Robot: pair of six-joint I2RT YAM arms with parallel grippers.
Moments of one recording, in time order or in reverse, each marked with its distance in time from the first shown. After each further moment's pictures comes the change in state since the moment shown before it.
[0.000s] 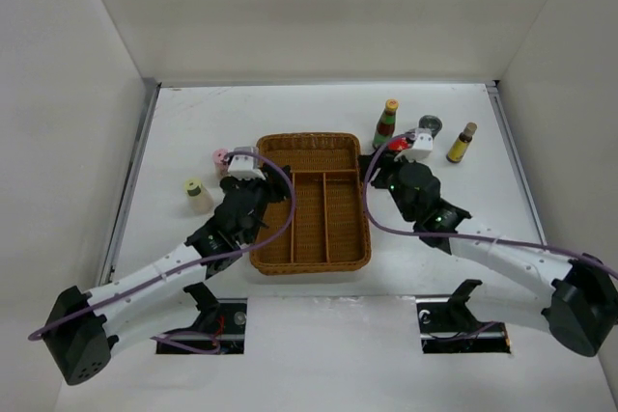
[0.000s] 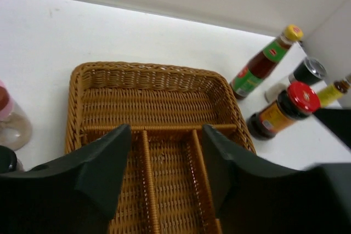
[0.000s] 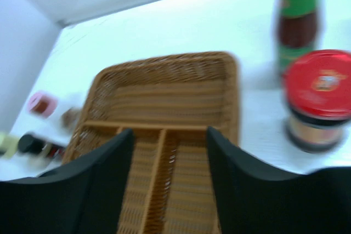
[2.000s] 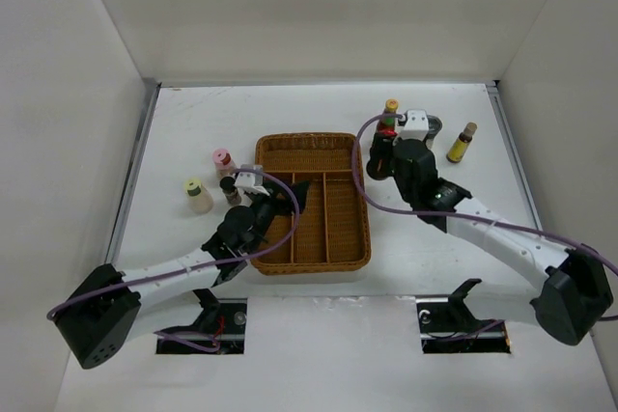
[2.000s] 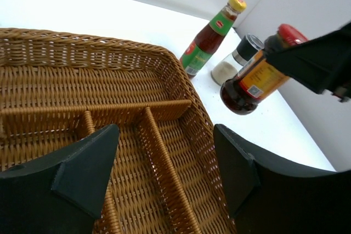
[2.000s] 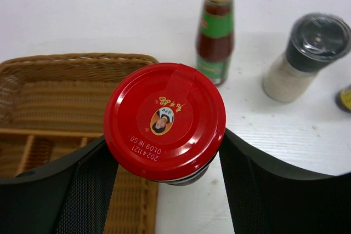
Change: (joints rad) left arm 0.019 0.147 -0.259 0.514 0.237 -0.116; right arm -0.106 0.082 0.192 -0.294 0.068 -0.207
